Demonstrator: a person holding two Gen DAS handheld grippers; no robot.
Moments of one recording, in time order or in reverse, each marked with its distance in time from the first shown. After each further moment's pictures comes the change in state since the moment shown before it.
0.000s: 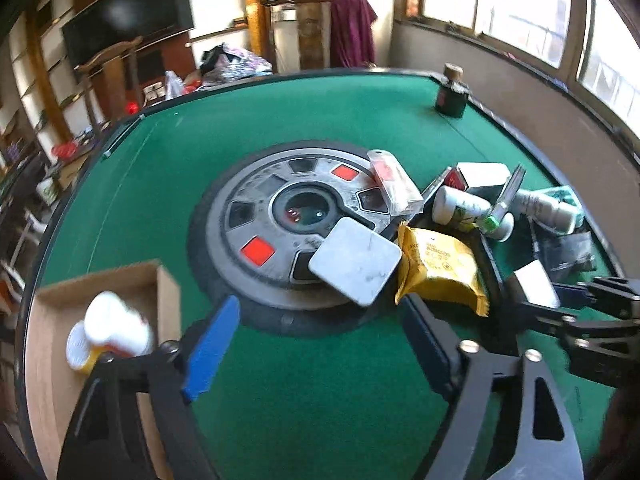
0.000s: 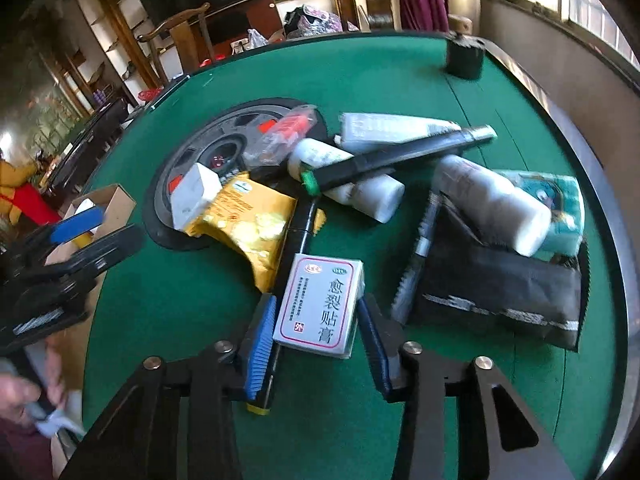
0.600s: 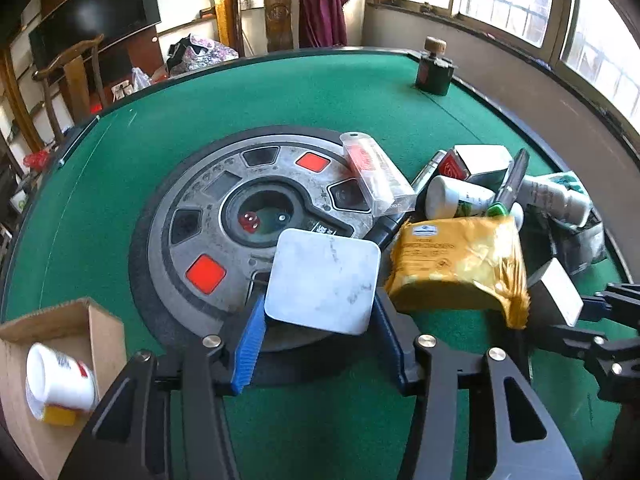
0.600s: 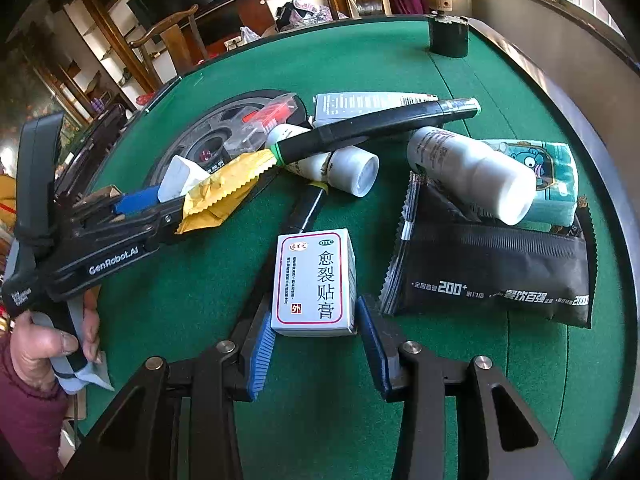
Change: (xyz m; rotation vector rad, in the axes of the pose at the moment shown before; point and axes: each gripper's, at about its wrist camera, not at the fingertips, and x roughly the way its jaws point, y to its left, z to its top) left arm 0.037 -0.010 0.008 0.036 0.030 -0.085; right arm 0.000 -0.020 -0.010 0.049 0.021 0.039
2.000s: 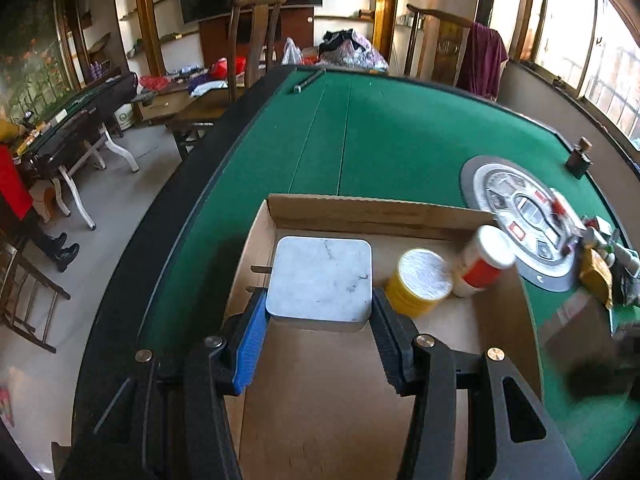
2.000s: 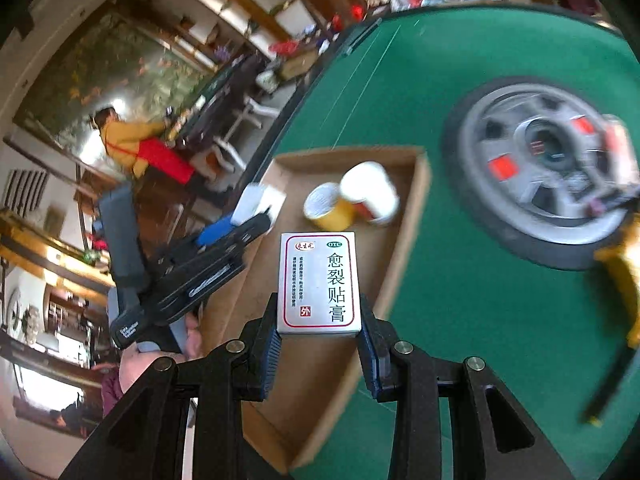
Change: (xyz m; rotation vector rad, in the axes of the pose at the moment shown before) left arm -0.109 0.222 -0.095 -0.359 -0.029 0.255; right arm 0.041 0.257 0.024 -0.166 0.204 0.472
